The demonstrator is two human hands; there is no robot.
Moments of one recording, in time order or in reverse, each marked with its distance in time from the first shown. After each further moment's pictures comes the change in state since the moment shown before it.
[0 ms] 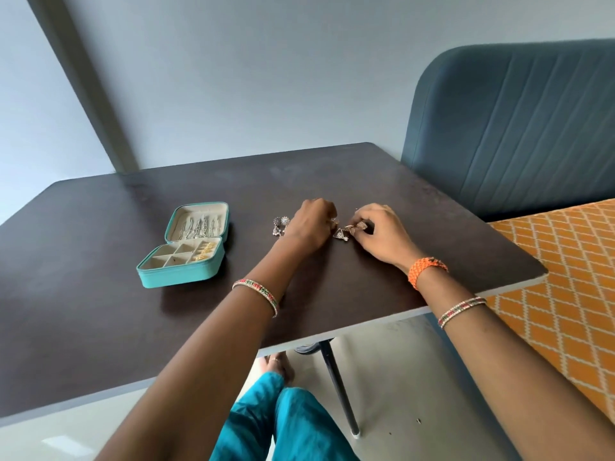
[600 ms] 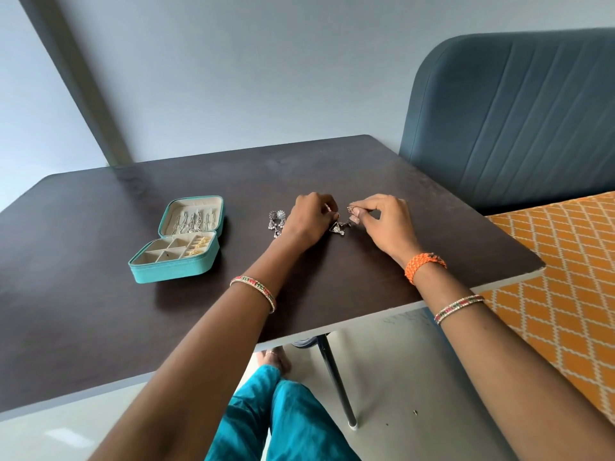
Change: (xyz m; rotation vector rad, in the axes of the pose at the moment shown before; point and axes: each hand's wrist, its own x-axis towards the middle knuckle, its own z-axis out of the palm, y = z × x) left_hand -0.001 0.000 0.007 -0.141 0.064 -0.016; right_hand -0.005 -0.004 -0.008 0.152 0.241 0.005
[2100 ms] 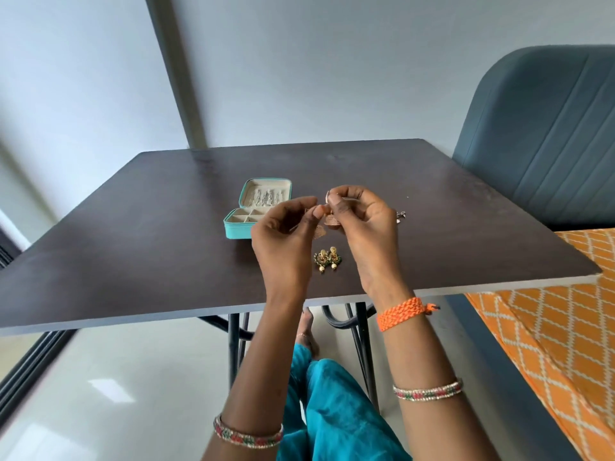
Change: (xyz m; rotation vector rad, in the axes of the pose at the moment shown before) left_hand -0.181 0.015 -0.086 -0.945 0.740 -0.062; right_hand -0.092 -0.192 0.020 1.029 -0.045 0.258
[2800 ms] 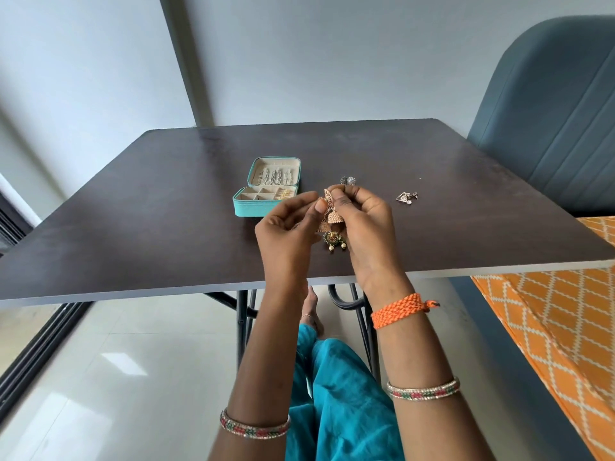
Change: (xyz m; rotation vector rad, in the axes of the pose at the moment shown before) left_hand -0.014 -0.004 -0.018 -0.070 0.009 -0.270; right_hand -0.015 0.013 0.014 0.047 0.040 0.222
